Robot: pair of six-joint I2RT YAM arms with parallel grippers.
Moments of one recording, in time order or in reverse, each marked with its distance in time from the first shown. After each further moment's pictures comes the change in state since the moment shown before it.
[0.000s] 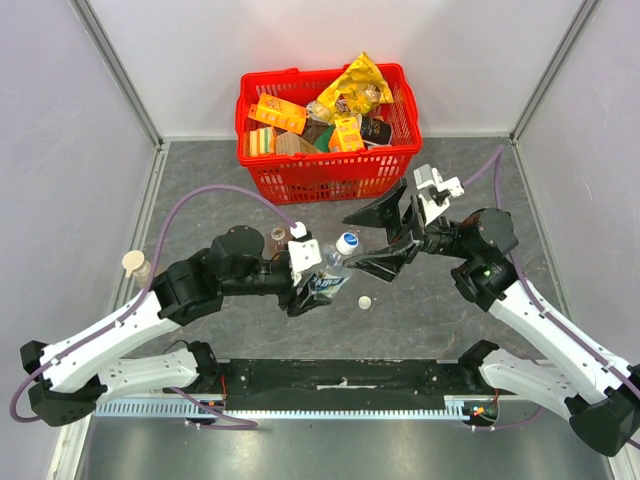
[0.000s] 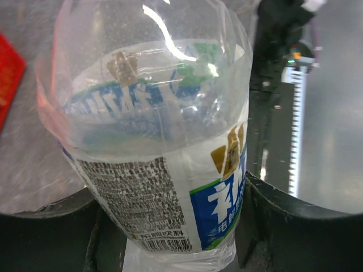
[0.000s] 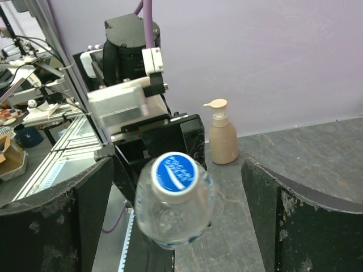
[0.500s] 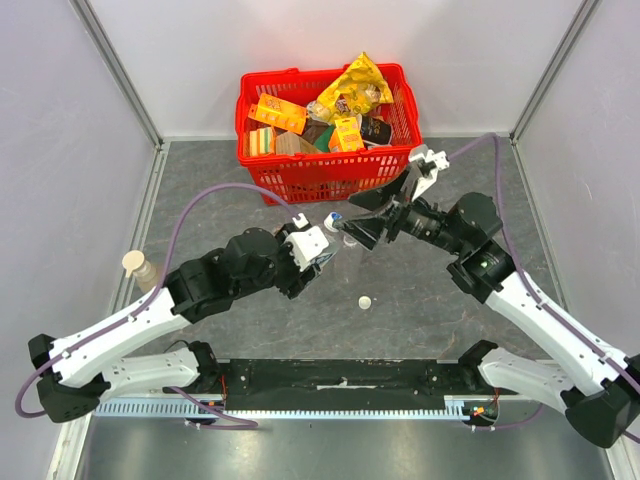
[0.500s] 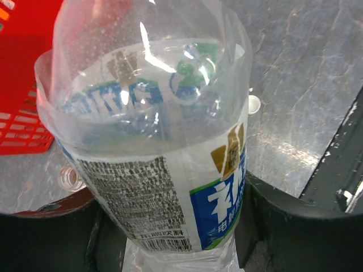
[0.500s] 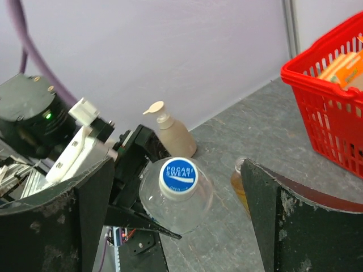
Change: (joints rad) left arm 0.000 0.039 -0.030 -0.025 -0.449 0.026; right arm 0.000 0.036 0.058 -0.215 0.331 0.011
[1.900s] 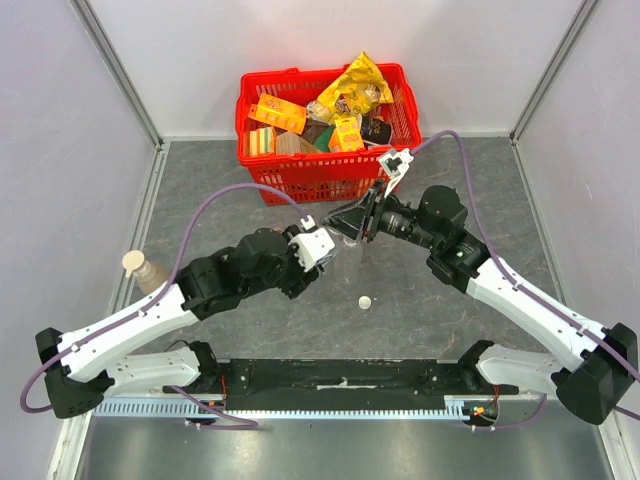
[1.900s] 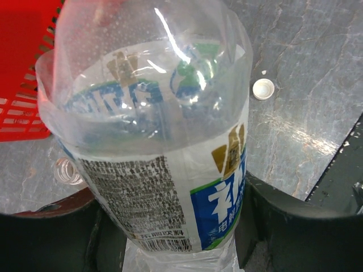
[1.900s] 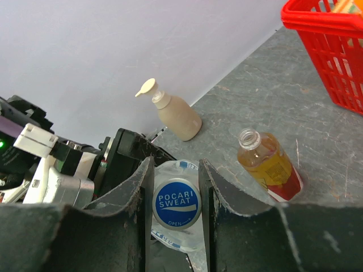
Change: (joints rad) left arm 0.000 0.057 -0.010 -0.025 -0.070 0.010; right arm 0.061 0.158 0.044 -0.084 0.082 0.091
